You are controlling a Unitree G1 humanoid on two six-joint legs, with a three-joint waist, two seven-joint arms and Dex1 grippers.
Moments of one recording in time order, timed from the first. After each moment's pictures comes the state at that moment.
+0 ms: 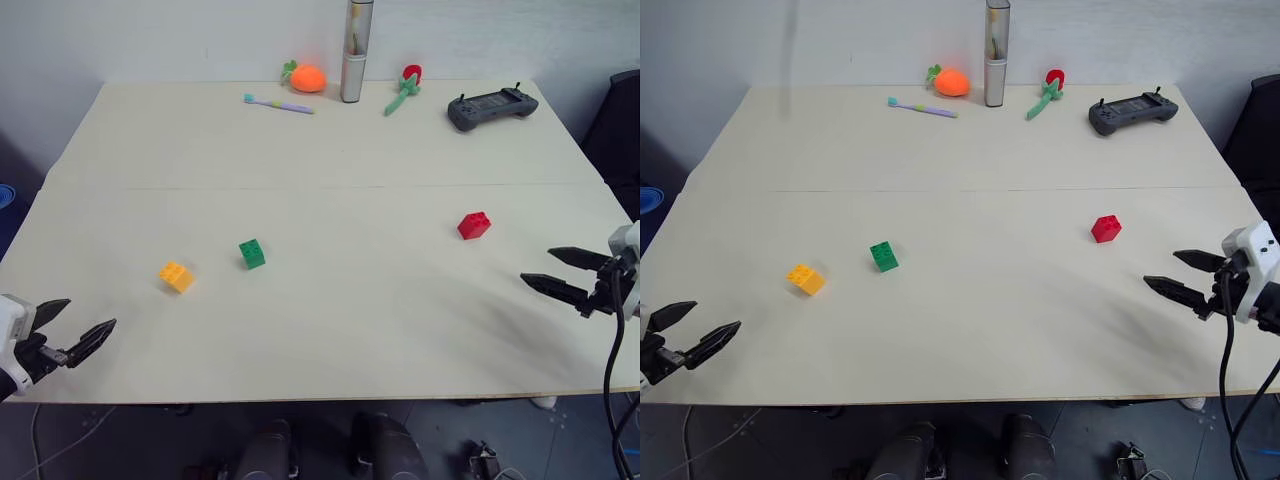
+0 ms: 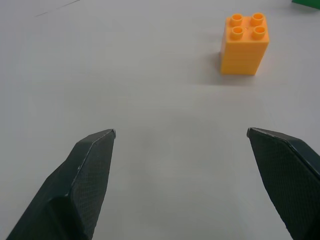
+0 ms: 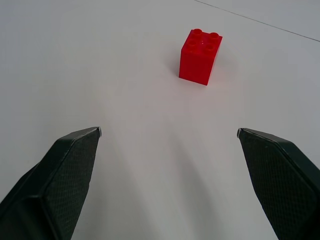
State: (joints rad) left arm 0.33 0.75 0.76 -0.14 -0.43 0.37 -0.78; right arm -0.21 -0.98 -0.40 0.31 0.47 0.35 1.15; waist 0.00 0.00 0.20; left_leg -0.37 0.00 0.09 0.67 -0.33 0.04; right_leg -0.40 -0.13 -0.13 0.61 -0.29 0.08
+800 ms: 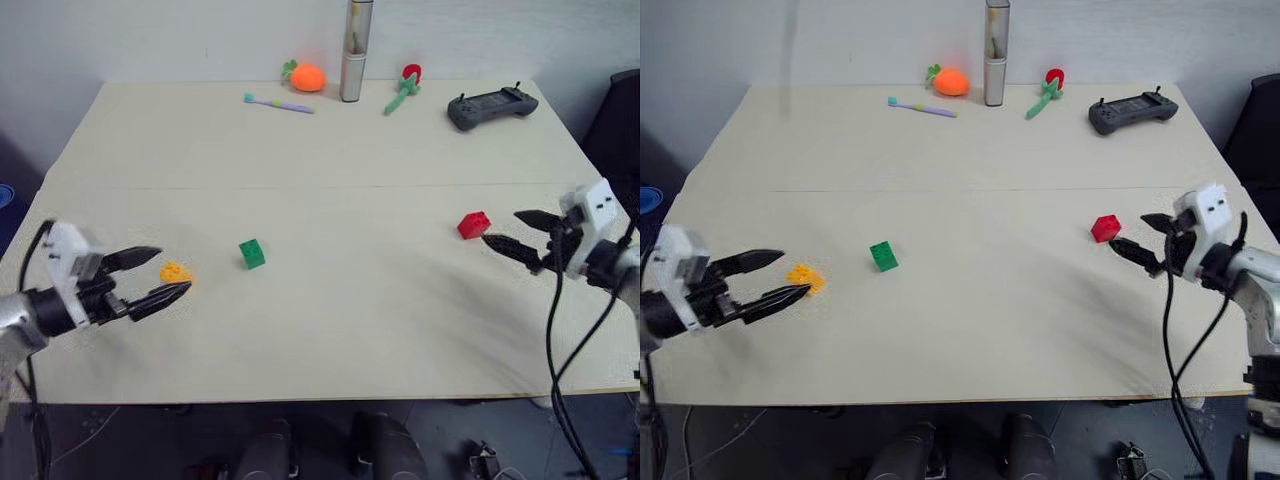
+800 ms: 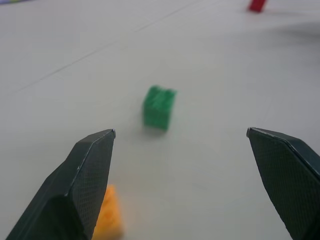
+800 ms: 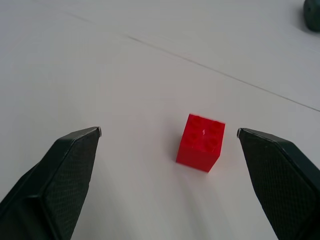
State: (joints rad) left arm -0.13 0.93 0.41 -0.34 -0.70 0.66 -0.94; right arm -0.53 -0.81 -0.23 0.25 0.39 0.52 0.82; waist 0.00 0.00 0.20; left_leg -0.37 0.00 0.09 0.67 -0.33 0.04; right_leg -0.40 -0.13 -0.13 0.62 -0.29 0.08
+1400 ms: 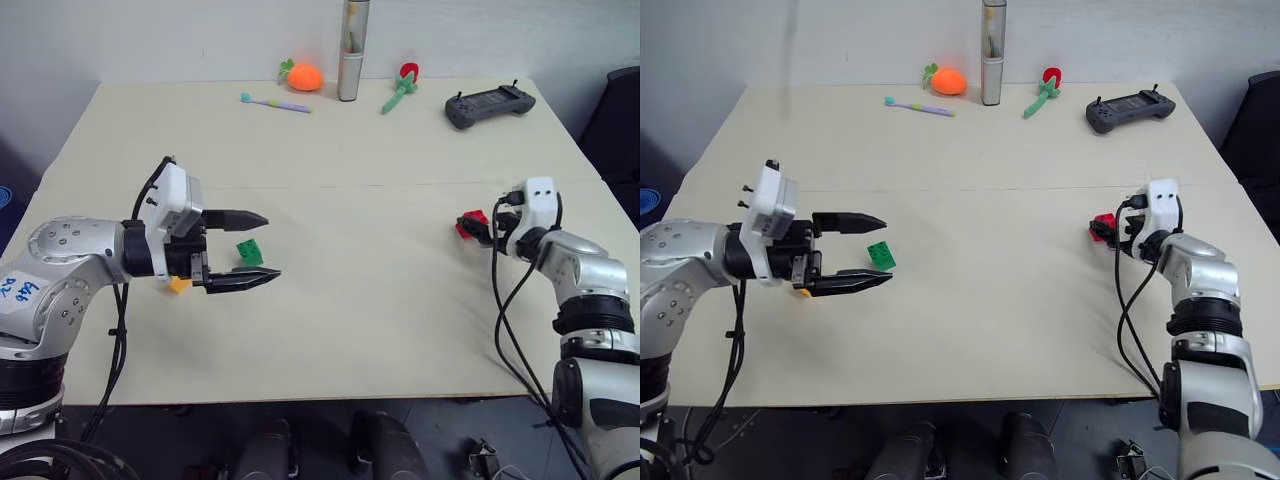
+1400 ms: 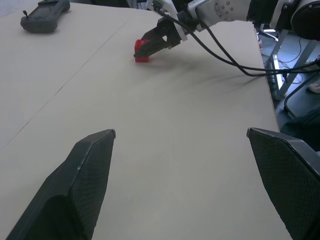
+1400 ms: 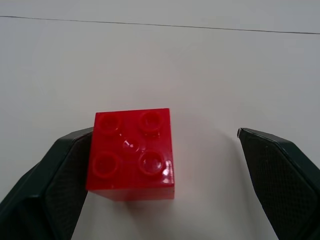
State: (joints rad) left arm -0.49 0.89 0.14 -0.35 -0.72 0.71 -1.01; right arm -0.79 -0.62 -0.19 0.73 0.25 0.45 0.60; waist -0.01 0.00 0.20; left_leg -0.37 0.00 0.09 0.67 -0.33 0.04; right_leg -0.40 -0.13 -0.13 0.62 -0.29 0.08
